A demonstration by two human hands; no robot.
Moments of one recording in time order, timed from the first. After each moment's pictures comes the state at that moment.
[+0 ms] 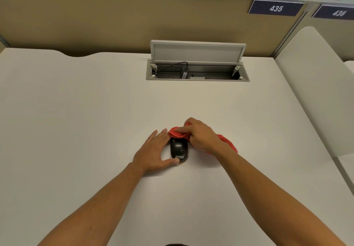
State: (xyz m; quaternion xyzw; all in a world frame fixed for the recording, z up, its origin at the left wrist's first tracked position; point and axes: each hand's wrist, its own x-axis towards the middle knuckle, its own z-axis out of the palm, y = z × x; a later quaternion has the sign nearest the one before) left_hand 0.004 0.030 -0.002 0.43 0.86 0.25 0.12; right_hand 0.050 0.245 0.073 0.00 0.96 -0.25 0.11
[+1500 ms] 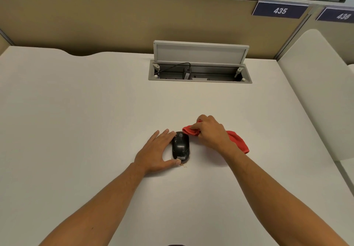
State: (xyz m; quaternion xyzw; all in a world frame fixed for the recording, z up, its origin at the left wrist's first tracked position) left_hand 0.006 0.027 -0.003 0.38 0.88 0.25 0.14; right_hand 0.052 0.263 0.079 0.04 0.99 -0.13 0.05
